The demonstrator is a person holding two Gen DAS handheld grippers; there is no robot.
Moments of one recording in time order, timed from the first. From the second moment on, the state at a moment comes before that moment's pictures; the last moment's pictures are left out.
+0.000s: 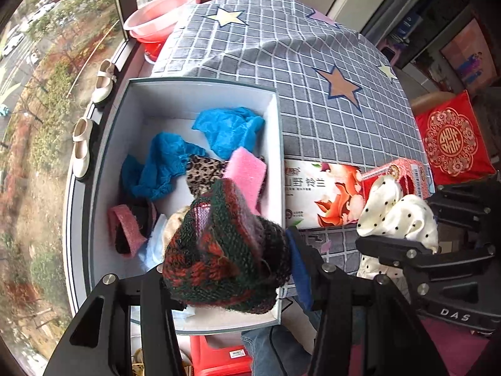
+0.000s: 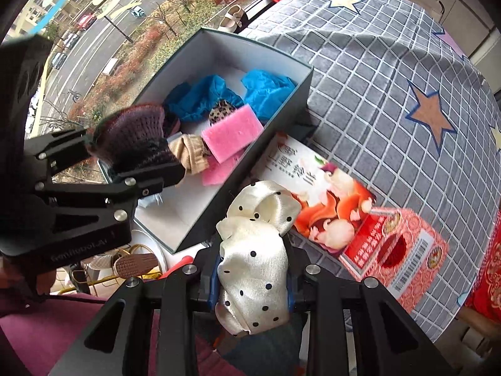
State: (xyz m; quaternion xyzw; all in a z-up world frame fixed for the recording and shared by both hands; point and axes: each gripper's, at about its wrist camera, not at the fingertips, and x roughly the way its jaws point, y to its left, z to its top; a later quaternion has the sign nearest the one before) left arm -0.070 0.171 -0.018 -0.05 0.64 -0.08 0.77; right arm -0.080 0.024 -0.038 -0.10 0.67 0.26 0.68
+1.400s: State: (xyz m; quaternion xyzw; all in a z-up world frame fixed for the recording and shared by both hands) left arm -0.067 0.225 -0.048 -0.09 0.66 0.02 0.75; right arm -0.023 0.106 -0.045 -0.12 0.67 0.32 0.66
